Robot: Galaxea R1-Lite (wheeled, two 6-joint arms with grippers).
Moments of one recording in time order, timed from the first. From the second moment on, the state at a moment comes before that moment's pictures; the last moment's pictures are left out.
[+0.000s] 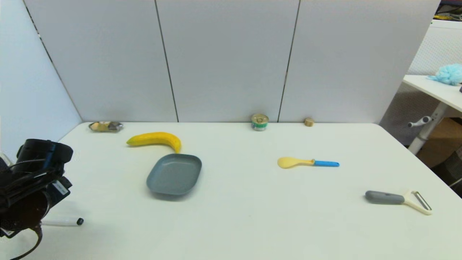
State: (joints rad) left arm -0.05 1.51 -0.60 0.01 0.74 -0.84; right arm 0.00 0.00 0.00 0.04 0.05 -0.12
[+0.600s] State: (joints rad) left arm -0.10 1.59 -0.61 0.04 0.84 -1.02; right arm 0.00 0.00 0.00 0.04 0.05 -0.12
